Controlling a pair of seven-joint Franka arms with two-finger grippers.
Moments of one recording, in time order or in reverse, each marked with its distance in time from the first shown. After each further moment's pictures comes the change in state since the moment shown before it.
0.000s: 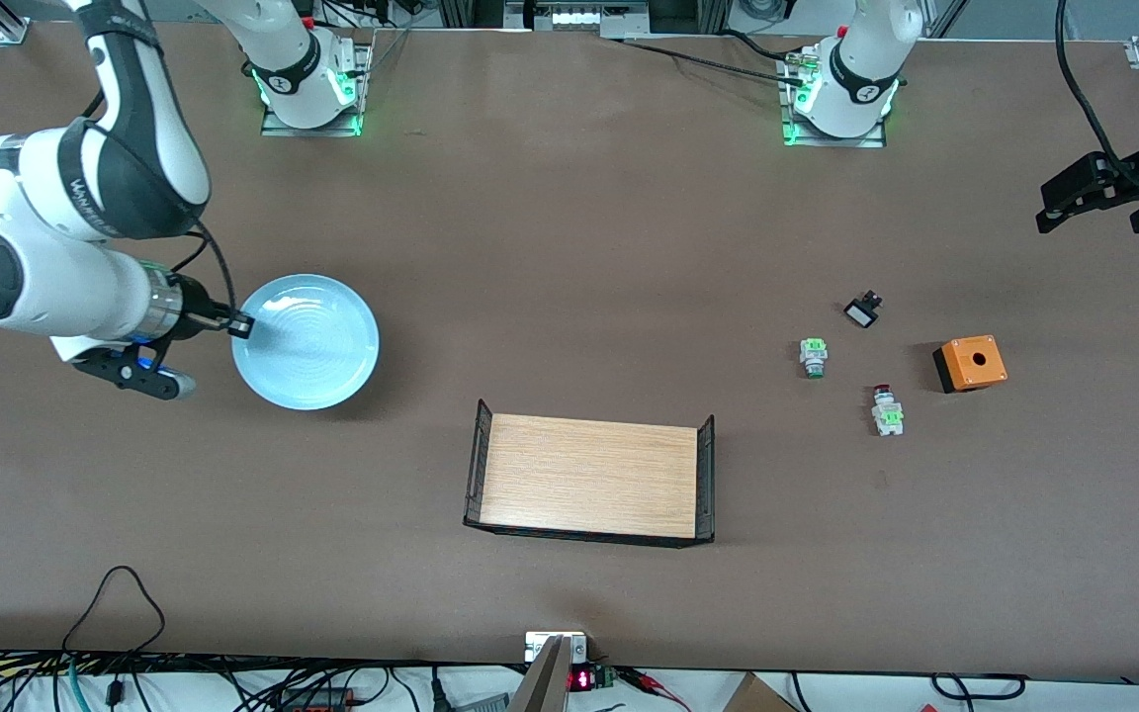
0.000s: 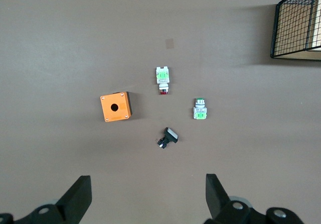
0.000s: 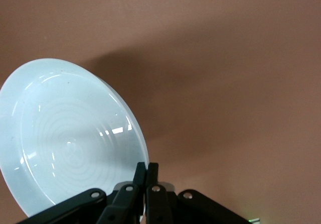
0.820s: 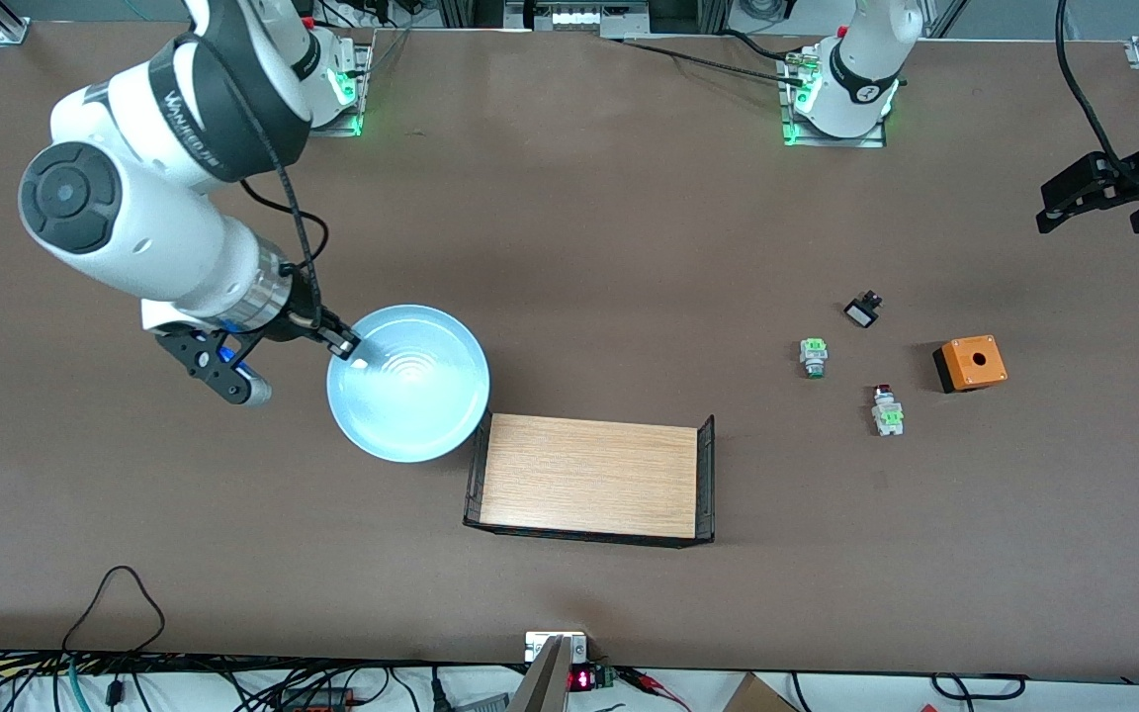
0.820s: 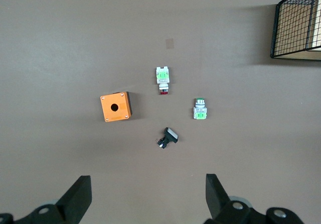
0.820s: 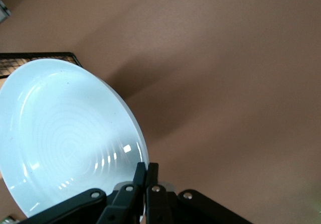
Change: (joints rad) left arm 0.000 0.000 0.000 0.000 0.000 0.000 0.000; right arm 0.225 0.115 0.006 0.362 0.104 -0.042 0.506
